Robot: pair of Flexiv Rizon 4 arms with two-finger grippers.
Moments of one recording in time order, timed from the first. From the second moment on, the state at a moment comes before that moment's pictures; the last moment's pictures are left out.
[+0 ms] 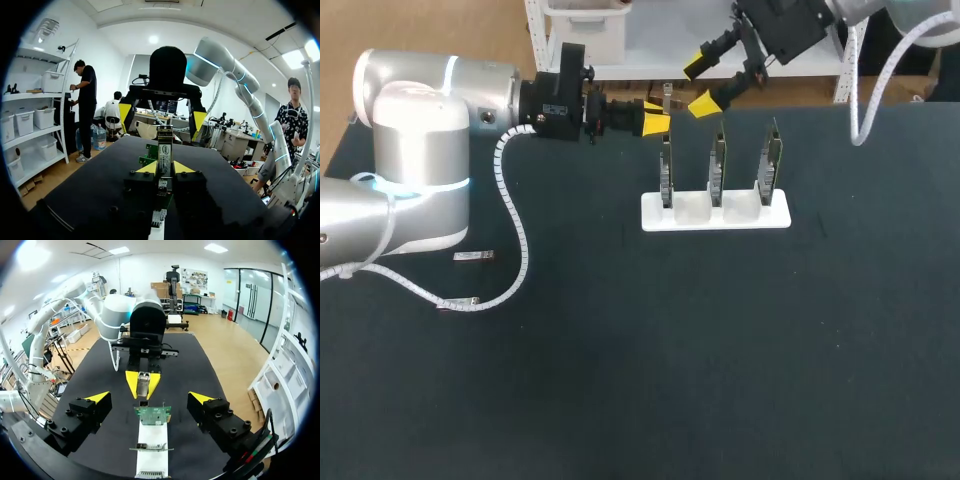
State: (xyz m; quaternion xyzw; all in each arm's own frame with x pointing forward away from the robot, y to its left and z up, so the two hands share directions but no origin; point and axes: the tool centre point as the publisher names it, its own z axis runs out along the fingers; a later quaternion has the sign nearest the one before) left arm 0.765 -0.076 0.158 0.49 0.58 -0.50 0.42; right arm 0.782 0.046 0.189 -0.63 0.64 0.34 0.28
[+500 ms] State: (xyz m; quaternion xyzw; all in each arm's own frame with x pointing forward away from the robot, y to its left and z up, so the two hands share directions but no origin) left arm 0.765 -0.076 0.158 0.49 0.58 -0.50 0.42; right arm 0.781 0.066 0.188 -0.62 0.62 0.39 0.28
